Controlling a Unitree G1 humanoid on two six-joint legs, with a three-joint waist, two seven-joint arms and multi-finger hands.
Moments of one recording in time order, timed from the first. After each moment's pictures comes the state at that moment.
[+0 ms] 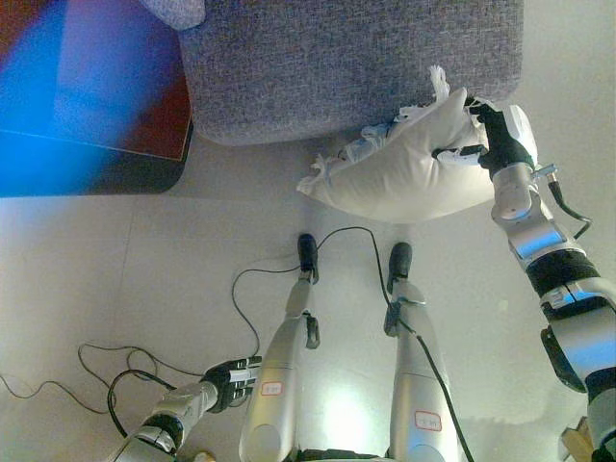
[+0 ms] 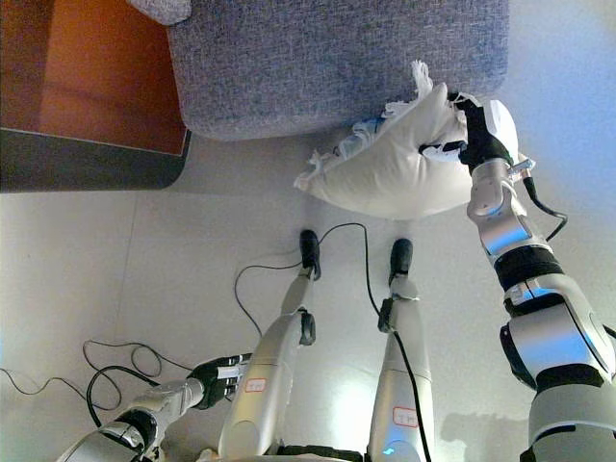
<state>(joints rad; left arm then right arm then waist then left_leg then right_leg) -0.27 0.35 -0.36 1.18 -0.48 0.08 -0.34 -0.97 -0.73 0.44 0.82 0.01 0.01 -0.25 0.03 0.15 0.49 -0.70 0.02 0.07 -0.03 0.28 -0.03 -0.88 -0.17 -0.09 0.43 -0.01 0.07</state>
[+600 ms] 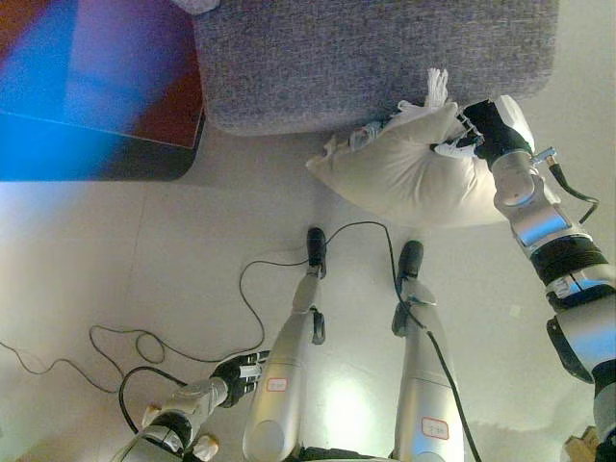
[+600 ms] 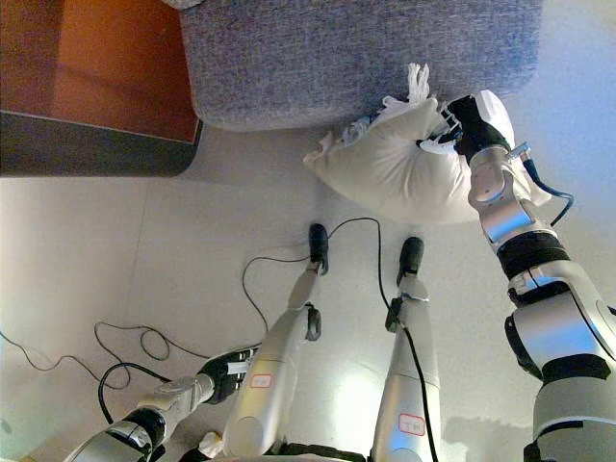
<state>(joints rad) -0.27 0.32 -0.37 1.14 -0.48 0.06 -0.34 -1.03 -0.76 0.51 0.82 0.03 0.06 -0.16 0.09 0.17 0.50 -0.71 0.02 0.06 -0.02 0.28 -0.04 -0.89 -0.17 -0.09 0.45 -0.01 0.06</state>
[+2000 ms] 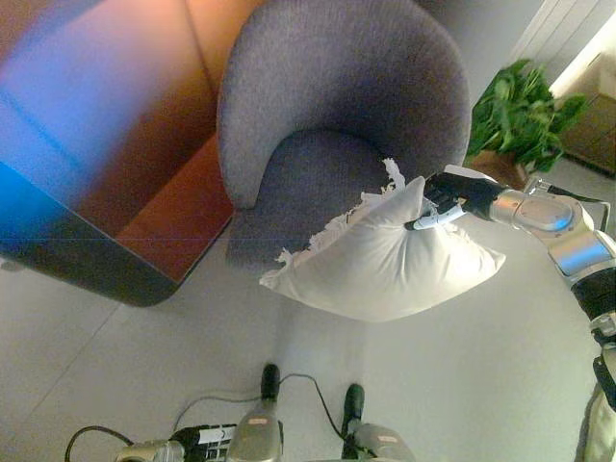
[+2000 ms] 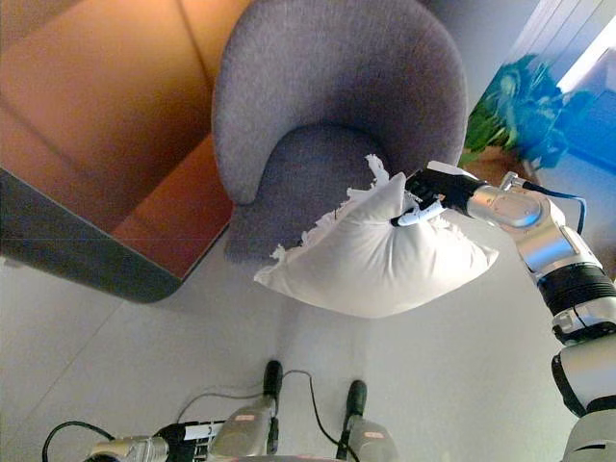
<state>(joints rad) -0.07 0.41 -0.14 1.19 -0.25 0.27 -0.48 -0.82 -0.96 0.47 0.58 0.13 -0.06 0.57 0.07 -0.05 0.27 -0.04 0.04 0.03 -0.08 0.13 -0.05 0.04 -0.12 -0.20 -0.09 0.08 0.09</state>
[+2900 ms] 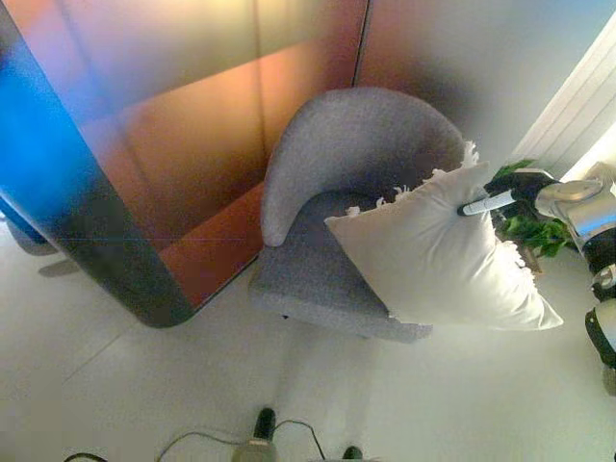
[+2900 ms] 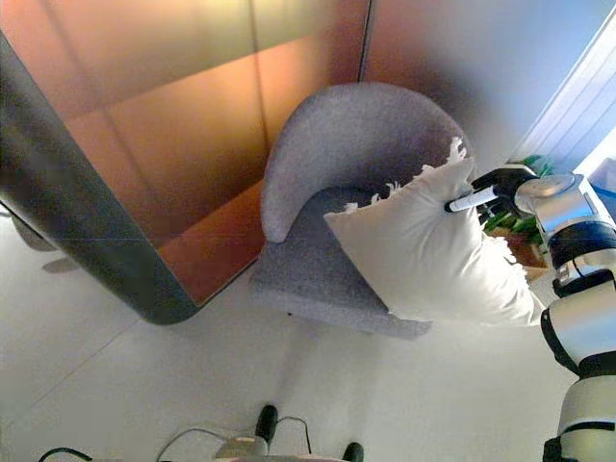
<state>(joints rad) -0.07 0.43 -0.19 1.25 -0.29 0.40 -0.51 -1.15 -0.92 0.67 1.06 0.24 0.35 0.40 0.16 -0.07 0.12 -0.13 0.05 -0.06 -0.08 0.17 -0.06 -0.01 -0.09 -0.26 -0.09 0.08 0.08</state>
